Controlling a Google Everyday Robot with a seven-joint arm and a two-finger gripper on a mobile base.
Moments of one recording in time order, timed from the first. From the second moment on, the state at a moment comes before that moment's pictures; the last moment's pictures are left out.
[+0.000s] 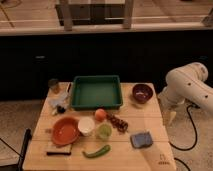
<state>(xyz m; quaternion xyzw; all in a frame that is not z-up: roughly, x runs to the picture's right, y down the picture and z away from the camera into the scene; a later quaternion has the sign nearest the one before) 0.292 0.110 0.681 -0.28 0.02 0.03 0.96</state>
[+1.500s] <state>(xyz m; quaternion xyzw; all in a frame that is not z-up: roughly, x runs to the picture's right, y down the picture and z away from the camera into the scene) 0.242 0.186 0.687 -0.30 0.01 -0.06 0.95</state>
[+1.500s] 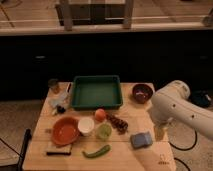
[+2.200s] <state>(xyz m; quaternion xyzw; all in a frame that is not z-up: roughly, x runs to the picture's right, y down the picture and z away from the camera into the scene) 0.240 0.209 0.704 -0.30 0.00 -0.05 0.95</state>
